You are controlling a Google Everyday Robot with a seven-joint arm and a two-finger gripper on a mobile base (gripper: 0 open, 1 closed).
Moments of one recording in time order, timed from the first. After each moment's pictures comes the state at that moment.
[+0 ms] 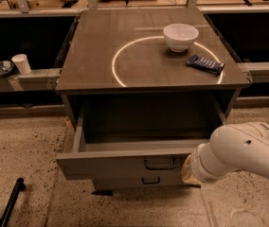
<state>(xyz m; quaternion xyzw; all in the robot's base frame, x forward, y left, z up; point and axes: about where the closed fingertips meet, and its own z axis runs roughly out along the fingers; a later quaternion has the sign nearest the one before) 0.419 -0.171 0.624 -0.66 0.73 0.02 0.15</state>
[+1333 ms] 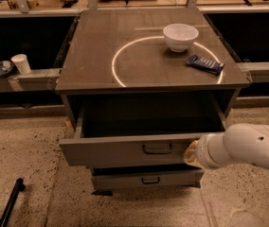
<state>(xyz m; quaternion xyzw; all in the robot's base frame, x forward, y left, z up) 0.480 -0.194 0.619 -0.63 0.74 -0.01 0.25</state>
